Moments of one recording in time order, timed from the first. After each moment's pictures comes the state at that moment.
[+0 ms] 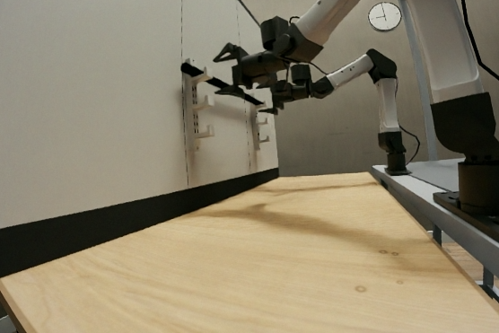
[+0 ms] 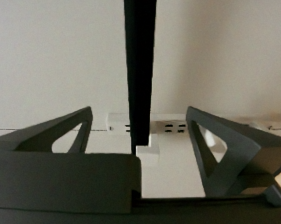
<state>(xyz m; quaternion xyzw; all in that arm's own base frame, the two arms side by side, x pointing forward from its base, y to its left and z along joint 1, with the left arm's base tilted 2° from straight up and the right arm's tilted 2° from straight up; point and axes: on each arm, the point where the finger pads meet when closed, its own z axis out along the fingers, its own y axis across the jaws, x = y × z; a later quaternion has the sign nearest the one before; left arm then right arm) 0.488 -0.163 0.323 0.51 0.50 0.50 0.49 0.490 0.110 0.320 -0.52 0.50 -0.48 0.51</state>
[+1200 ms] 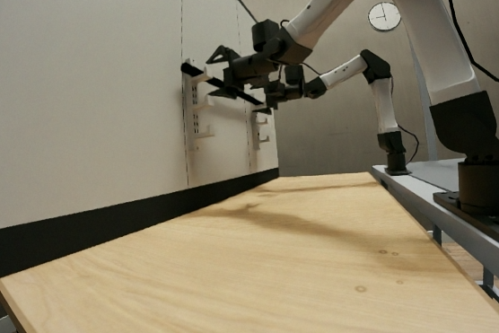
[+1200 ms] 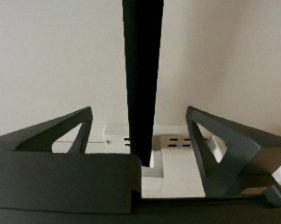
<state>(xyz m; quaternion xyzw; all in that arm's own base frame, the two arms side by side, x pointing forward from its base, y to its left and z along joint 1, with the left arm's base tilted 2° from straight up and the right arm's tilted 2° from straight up) 0.513 -0.163 0.323 0.51 0.50 0.50 0.49 0.515 0.111 0.323 -0.52 0.49 -0.48 0.51</state>
